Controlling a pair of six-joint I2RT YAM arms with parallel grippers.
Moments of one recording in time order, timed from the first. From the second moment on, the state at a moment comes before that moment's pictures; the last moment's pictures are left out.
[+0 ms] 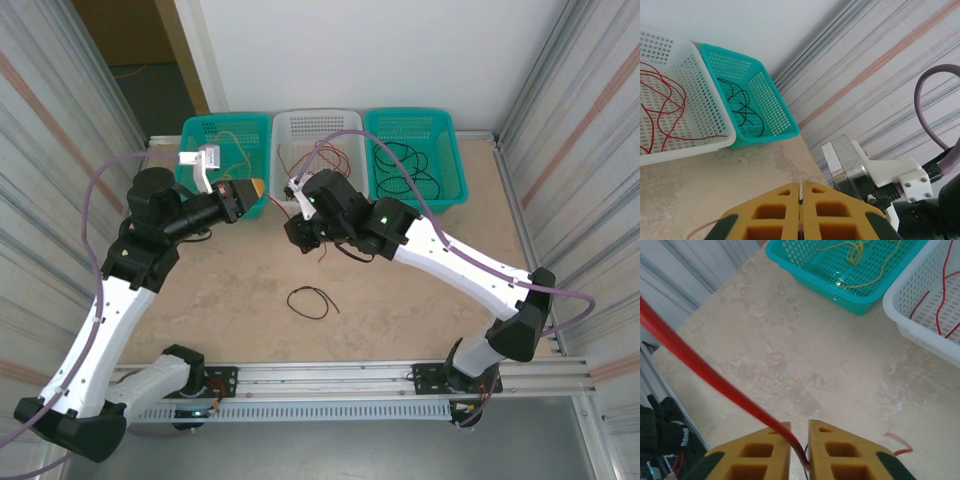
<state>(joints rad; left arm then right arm) -0.35 0.96 1.17 -0.38 0.53 -0.65 1.00 1.54 1.61 -0.76 0.03 0.33</state>
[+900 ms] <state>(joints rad) -0.32 0.89 0.89 -0.64 0.36 -0.61 0.60 1.58 1.98 -0.66 -0.11 0.52</state>
